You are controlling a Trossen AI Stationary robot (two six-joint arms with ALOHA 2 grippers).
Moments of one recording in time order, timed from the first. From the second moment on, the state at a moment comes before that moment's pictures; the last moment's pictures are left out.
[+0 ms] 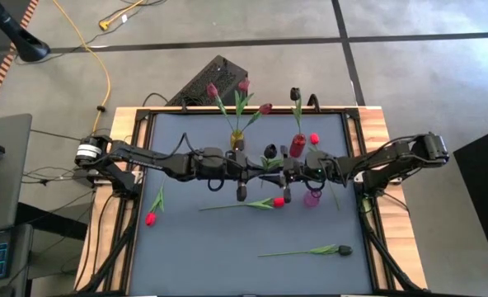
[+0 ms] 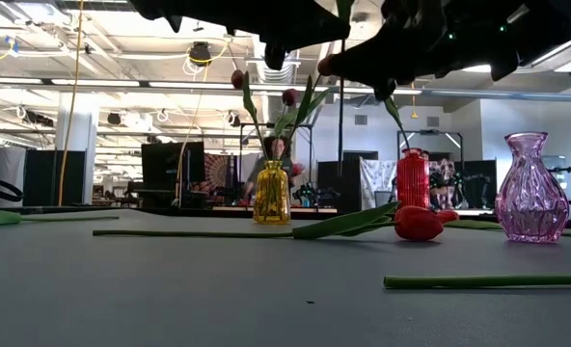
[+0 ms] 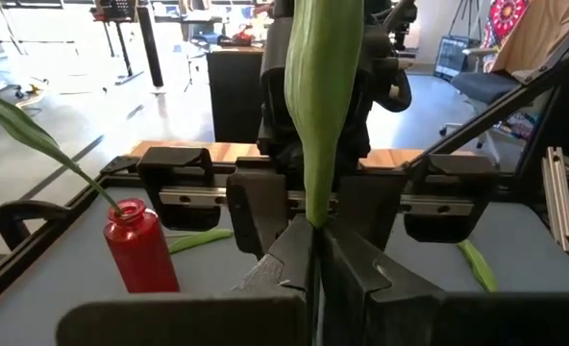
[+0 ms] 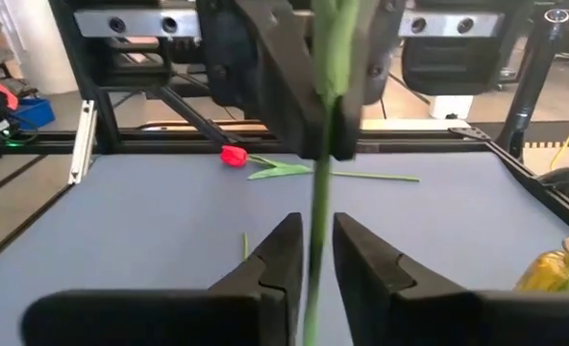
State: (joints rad) left arm -0.02 1.61 1.02 0.44 -0.09 -0.02; right arm 0.02 1.34 0.55 0.67 0.01 0.02
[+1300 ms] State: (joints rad) left arm 0.05 1.52 1.02 0.30 -0.09 0.00; right arm -0.21 0.67 0.55 -0.01 0.23 -0.01
